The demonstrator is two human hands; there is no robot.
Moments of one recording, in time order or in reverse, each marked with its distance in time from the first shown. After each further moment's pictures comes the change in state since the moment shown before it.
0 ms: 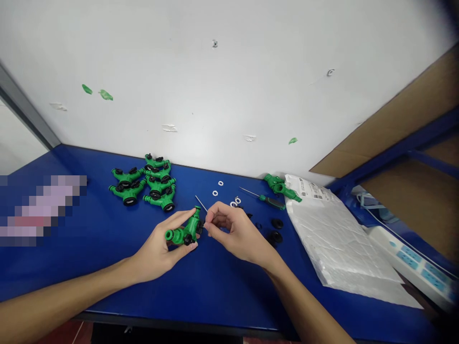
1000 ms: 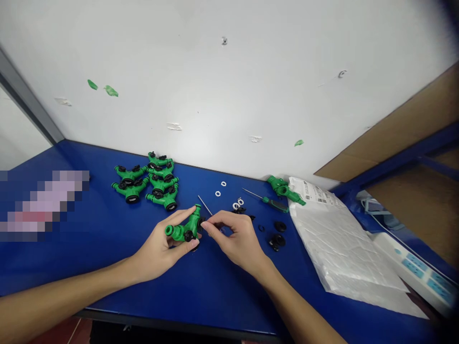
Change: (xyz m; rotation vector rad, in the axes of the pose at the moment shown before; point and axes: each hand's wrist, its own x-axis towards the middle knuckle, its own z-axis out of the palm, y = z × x) left_hand -0.003 0.007 0.003 -0.318 0.042 -0.257; right_hand 0.000 0.010 0.018 -0.275 0.271 -0.214
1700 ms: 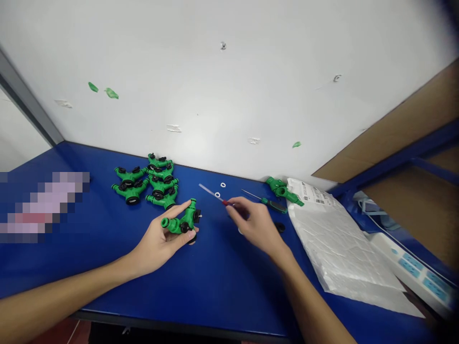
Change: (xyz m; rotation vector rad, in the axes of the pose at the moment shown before) left_hand 0.006 0.006 -0.003 -0.125 0.059 -0.070; right_hand 0.009 0.032 -0.038 -0.283 -0.012 0.244
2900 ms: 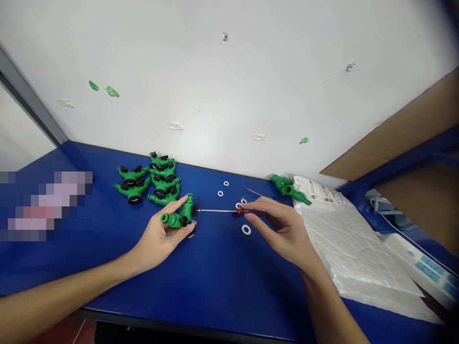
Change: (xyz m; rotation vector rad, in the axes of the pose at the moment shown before) left_hand 0.006 0.000 -0.003 0.091 0.090 0.020; right_hand -0.016 -0.002 -0.033 0.261 0.037 -0.256
